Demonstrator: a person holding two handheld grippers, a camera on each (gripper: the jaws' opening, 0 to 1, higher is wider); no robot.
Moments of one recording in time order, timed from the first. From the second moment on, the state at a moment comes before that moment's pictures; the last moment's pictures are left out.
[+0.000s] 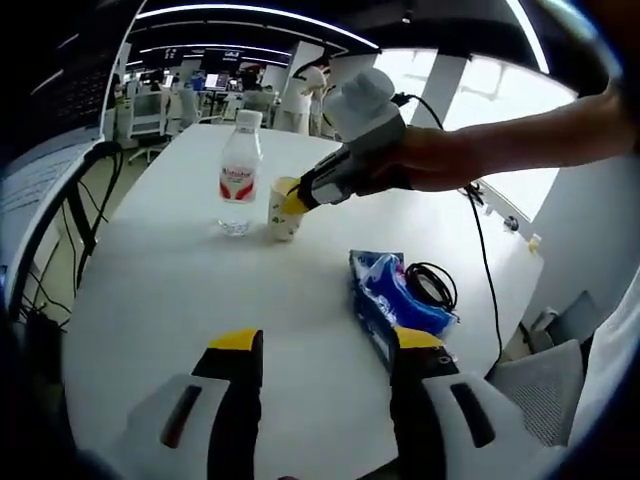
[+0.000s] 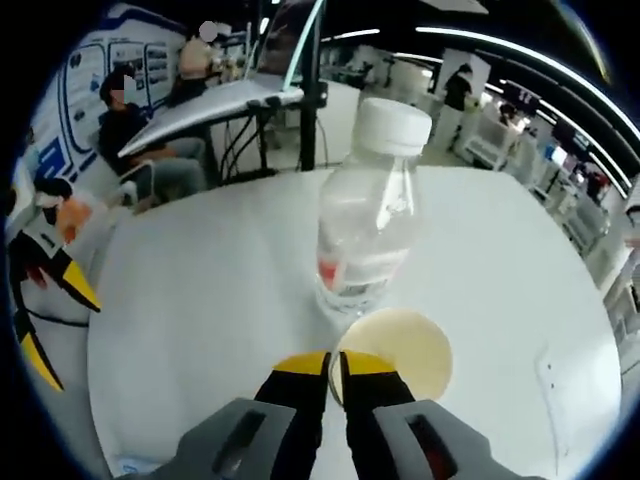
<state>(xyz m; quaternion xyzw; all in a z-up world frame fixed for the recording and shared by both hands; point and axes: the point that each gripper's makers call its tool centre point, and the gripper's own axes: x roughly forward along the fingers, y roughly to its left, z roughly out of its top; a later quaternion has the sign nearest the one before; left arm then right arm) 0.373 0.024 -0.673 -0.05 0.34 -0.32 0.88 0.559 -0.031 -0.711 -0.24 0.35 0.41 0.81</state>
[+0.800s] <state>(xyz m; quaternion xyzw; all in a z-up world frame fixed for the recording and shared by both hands) 0.354 0.012 -0.669 -0.08 0.34 -0.33 0.88 0.562 -0.038 -0.686 -0.21 0.34 0.39 0.83</state>
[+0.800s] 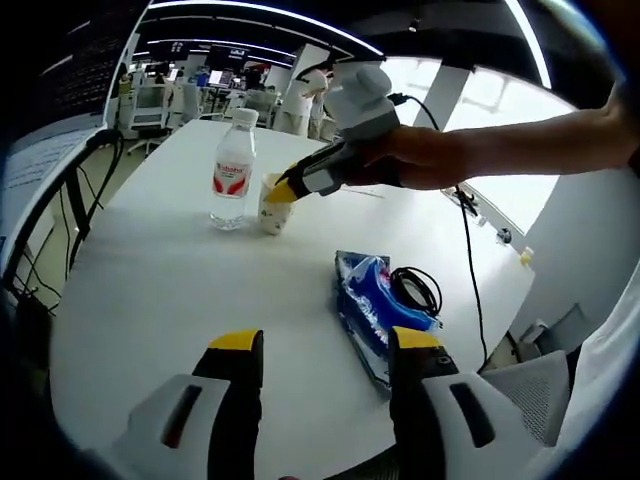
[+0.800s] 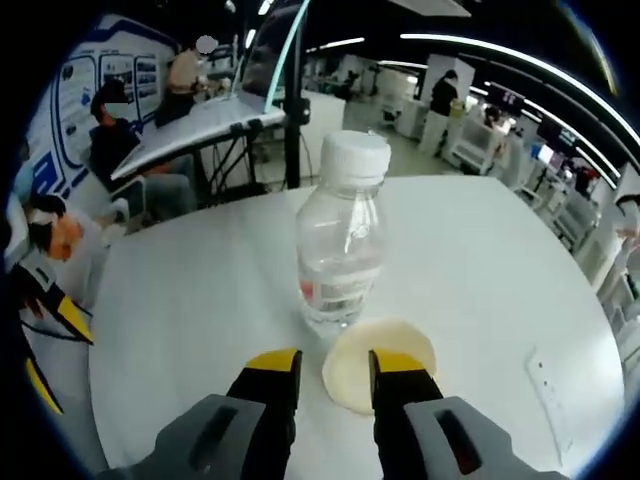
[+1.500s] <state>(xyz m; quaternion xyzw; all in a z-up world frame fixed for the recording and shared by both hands) 0.332 -0.017 -0.659 -0.09 0.34 -0.35 0.87 0.537 -0.070 -0.659 -0.14 0.32 0.37 0.86</state>
